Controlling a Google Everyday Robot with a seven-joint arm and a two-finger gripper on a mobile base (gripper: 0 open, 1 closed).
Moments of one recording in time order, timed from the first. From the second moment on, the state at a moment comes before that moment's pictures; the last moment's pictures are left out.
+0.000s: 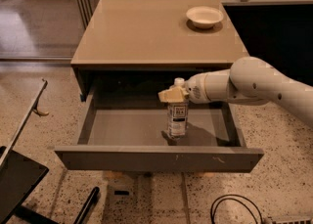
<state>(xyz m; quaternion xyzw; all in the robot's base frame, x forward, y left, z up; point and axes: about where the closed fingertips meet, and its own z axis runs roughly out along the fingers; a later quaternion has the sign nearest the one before) 0.628 -0.054 0.750 -0.31 0.82 0.30 0.38</state>
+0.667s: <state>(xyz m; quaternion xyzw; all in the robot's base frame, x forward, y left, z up) 0.635 -0.061 0.721 -0.25 0.82 0.25 0.45</state>
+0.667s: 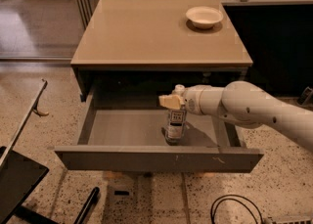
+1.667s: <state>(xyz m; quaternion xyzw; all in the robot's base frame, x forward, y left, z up) 0.667 -0.082 0.761 -0.21 0.77 0.16 0.58</state>
